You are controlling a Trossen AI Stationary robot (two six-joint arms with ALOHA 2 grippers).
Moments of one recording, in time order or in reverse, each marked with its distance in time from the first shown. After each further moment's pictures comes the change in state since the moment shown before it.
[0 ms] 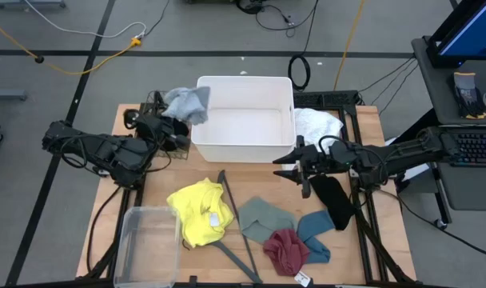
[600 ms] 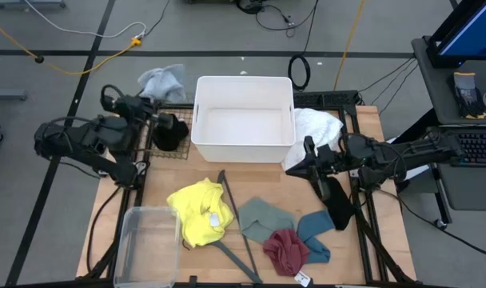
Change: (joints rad) left arm 0.147 -0.130 0.000 -0.030 -0.055 0.150; right arm 0.001 -0.130 0.000 -0.074 -0.157 -0.018
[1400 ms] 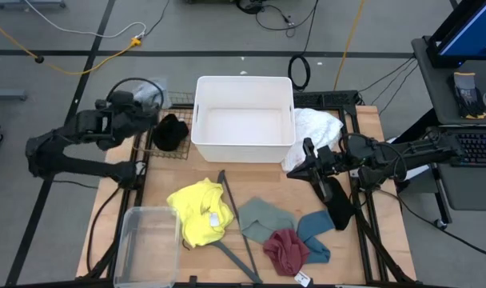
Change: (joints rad) left arm 0.425 -0.071 0.000 -0.972 0.496 -0.939; right arm 0.000 0.000 0.000 0.000 -0.050 0.010
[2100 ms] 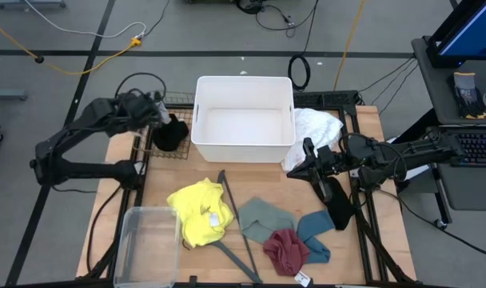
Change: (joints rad) left arm 0.356 0.120 0.000 -0.180 0.513 -0.157; right arm 0.000 0.000 0.000 0.000 0.001 0.000
